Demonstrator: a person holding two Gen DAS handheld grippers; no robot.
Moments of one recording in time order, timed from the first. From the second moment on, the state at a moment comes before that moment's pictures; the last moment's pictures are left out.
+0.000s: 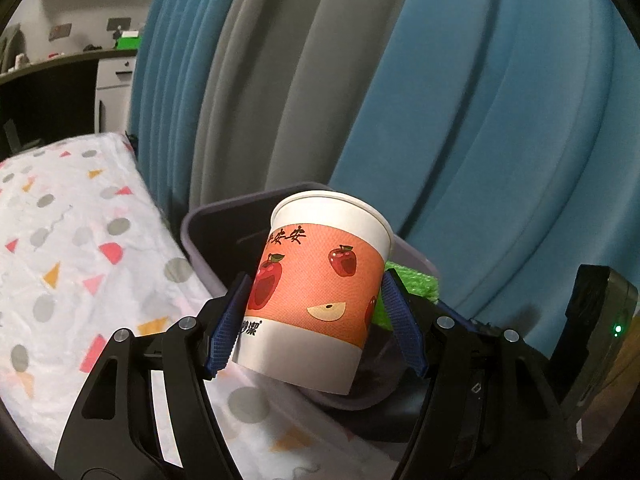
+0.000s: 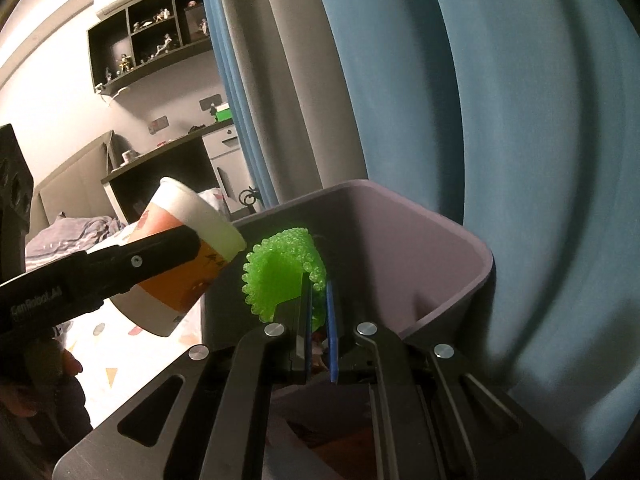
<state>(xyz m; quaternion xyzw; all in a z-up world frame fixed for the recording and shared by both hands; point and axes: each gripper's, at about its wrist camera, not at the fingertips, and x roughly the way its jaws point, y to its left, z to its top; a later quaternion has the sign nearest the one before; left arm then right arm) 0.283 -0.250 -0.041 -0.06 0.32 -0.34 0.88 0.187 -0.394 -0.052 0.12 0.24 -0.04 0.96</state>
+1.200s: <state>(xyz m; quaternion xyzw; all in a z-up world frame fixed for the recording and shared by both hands) 0.272 -0.215 -0.050 -0.09 0.34 -0.25 0.90 0.150 -0.404 -0.033 0.14 0.21 -0.07 0.96</state>
